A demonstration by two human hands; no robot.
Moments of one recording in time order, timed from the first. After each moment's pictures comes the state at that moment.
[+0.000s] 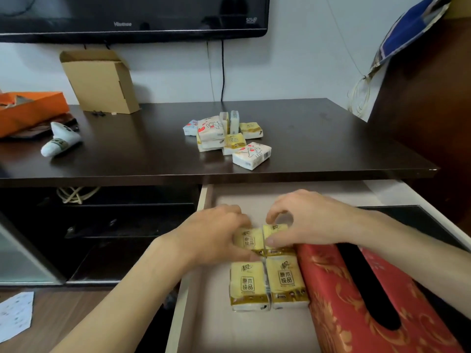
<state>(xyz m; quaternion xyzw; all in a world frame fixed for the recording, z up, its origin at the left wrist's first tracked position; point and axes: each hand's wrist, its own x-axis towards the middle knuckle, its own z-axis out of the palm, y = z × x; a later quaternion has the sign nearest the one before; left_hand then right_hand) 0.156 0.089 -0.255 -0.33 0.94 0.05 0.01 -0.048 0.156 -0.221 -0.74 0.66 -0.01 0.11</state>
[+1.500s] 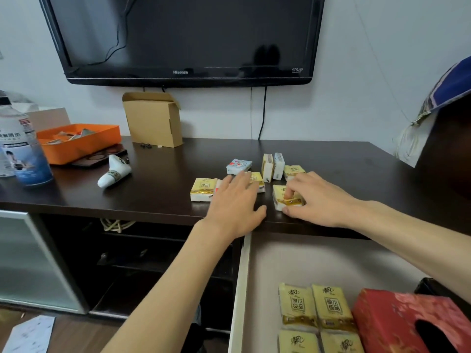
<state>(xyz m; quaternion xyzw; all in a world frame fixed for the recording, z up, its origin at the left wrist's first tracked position) 0.165 -0.028 -0.219 -0.44 0.87 -0.10 -0.20 -0.046 0.011 -0.190 -0.76 0.64 -0.09 -0.02</state>
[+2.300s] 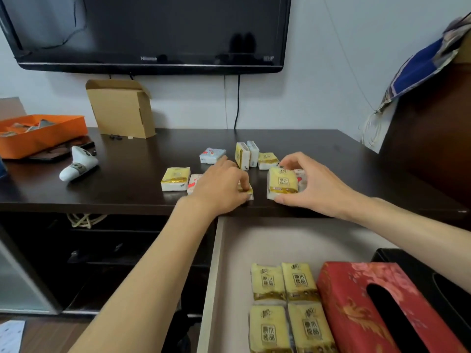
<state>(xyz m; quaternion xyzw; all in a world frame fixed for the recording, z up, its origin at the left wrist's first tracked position) 0.140 -0.019 -0.199 -0.40 0.89 -0.01 -0.22 -0.084 0.060 -0.196 -0.72 0.62 -0.30 0.07</state>
